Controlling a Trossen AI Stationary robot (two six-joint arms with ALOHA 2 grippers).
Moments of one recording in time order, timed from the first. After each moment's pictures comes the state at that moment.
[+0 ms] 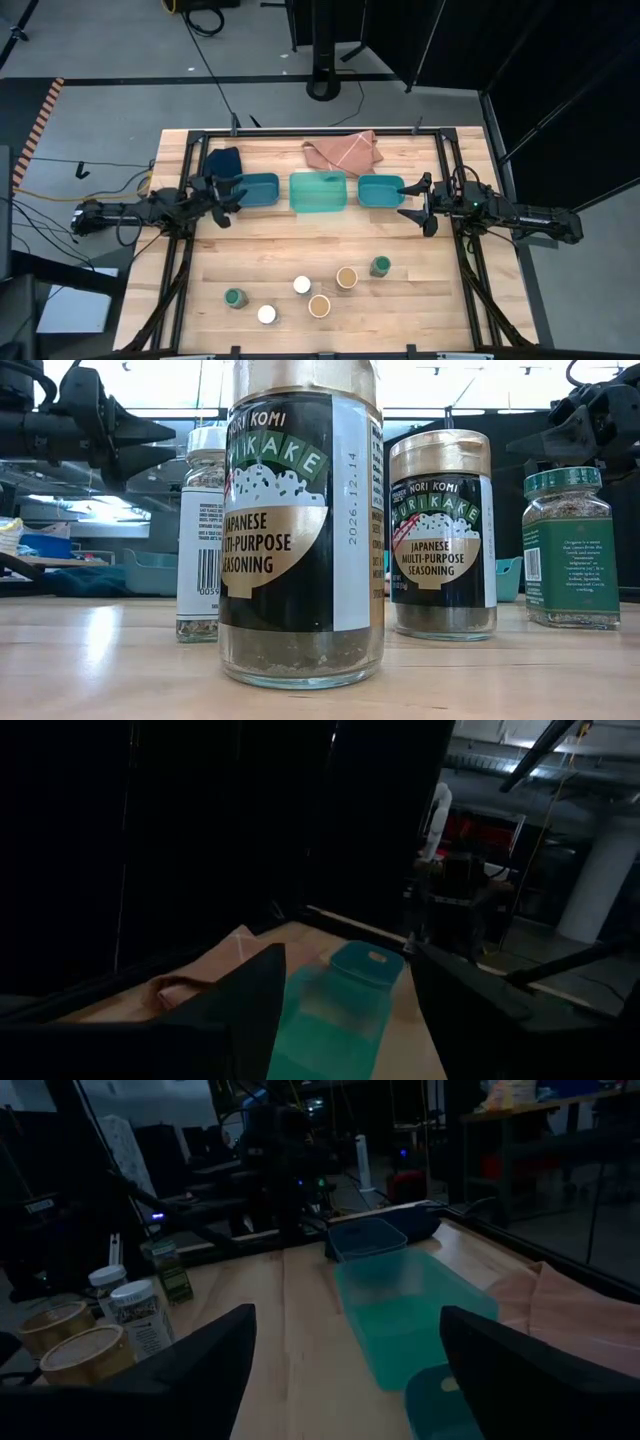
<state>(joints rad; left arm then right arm) -0.02 0.02 0.01 0.18 -0.43 -0.19 -0.19 0.07 0.01 0.03 -0.08 0.18</state>
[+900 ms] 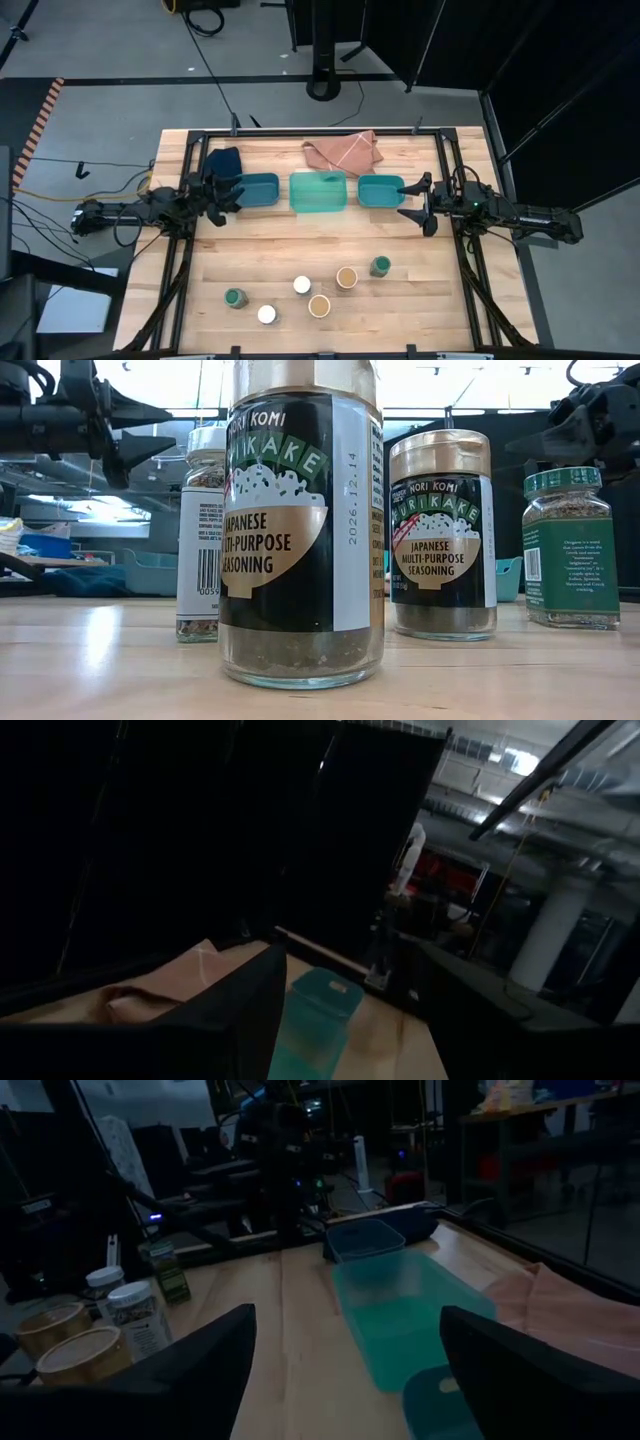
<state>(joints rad) -0.02 0.02 0.01 0.26 -0.40 -0.32 -0.19 0.07 0.01 0.04 -0.07 0.18</state>
